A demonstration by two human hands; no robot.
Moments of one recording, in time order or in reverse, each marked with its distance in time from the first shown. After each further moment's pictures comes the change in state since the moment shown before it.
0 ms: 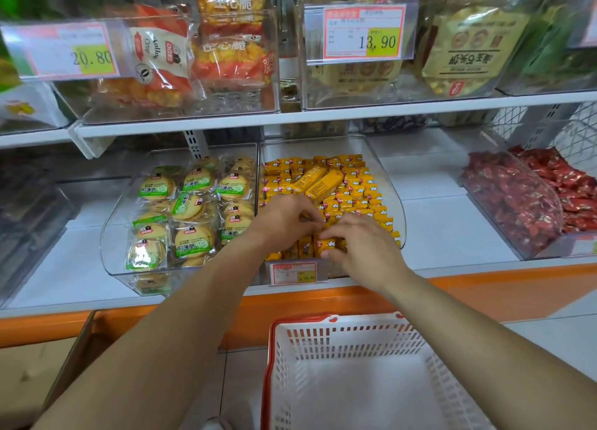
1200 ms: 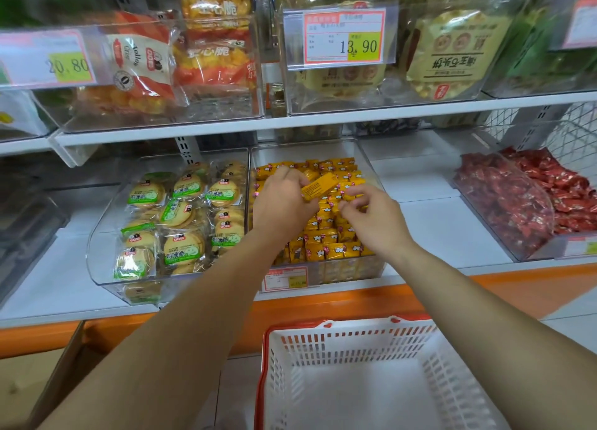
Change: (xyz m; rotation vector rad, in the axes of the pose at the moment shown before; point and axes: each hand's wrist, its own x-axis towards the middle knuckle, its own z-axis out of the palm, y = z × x) left_hand 0.034 0.010 0.016 0.198 0.430 -0.143; right_hand 0.031 0.026 -0.023 0.546 0.202 0.356
